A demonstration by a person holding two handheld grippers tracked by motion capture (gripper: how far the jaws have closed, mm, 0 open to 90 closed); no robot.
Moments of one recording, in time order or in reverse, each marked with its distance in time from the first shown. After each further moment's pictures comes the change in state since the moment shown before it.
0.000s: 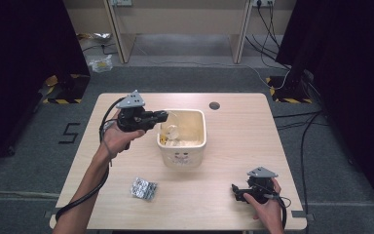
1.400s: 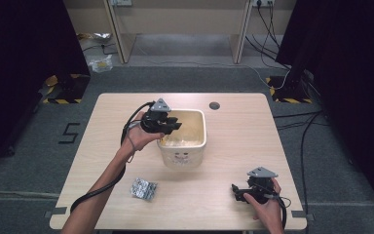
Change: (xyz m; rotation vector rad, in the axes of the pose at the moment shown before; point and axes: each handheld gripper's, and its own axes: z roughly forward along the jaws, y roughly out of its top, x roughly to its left) left arm 0.007 -0.019 0.066 0.202 0.059 0.033; right arm 0.000 0.000 0.000 0.000 0.000 0.001
